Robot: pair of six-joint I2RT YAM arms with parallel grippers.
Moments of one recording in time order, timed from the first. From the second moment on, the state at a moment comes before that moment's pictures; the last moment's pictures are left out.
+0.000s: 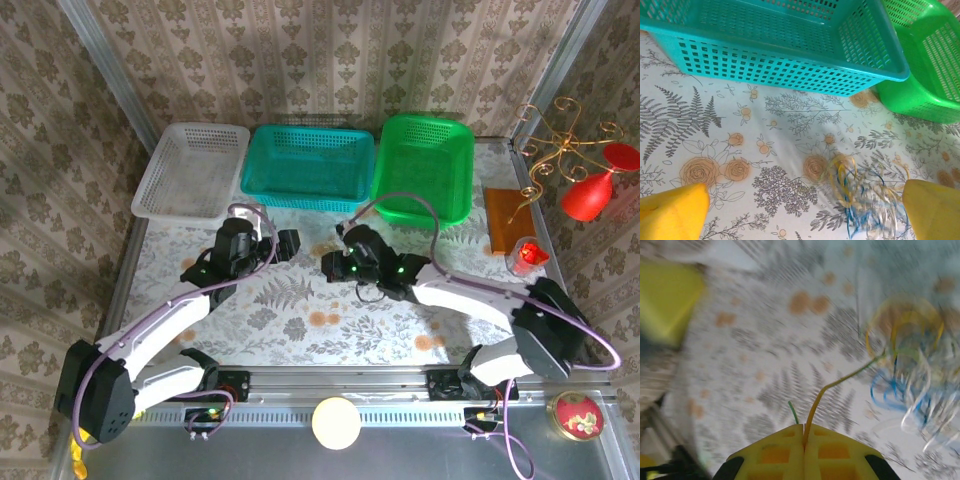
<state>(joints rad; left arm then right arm) -0.57 1.07 0.63 -0.08 -0.02 -0.47 0.83 1.39 0.91 -0.11 -0.06 0.74</state>
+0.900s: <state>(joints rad) -0.57 1.02 0.50 0.06 0.09 -0.44 0.63 1.31 1.03 -0.23 -0.26 0.68</state>
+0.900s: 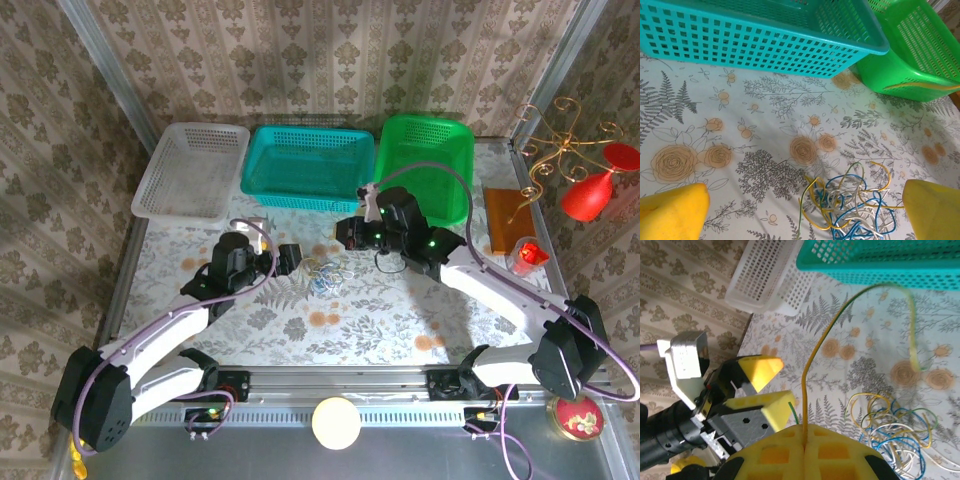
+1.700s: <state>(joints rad) -0.57 1.09 0.56 0.02 0.11 -0.50 0.27 1.62 1.29 -0.33 0.12 0.51</state>
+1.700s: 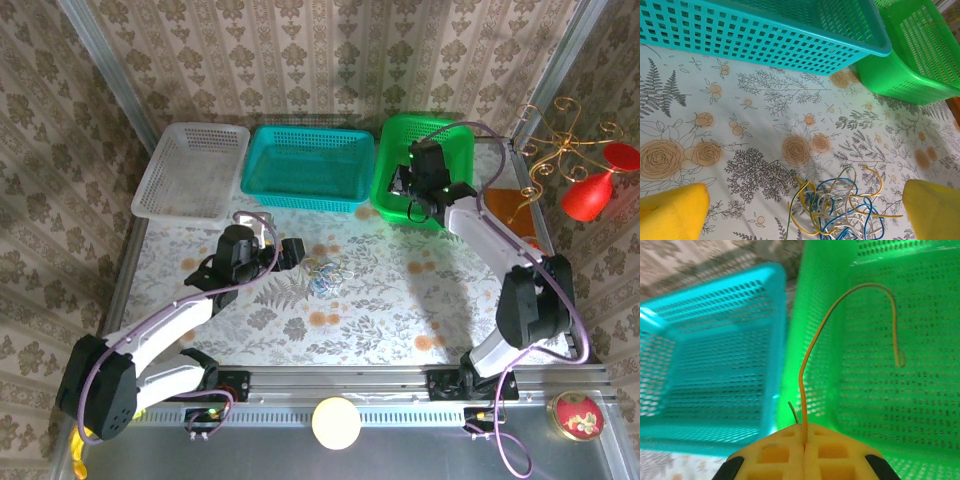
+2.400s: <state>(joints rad) -0.57 1.09 0.58 0.01 0.11 -0.55 0.34 1.48 1.24 -0.30 -0.02 0.49</state>
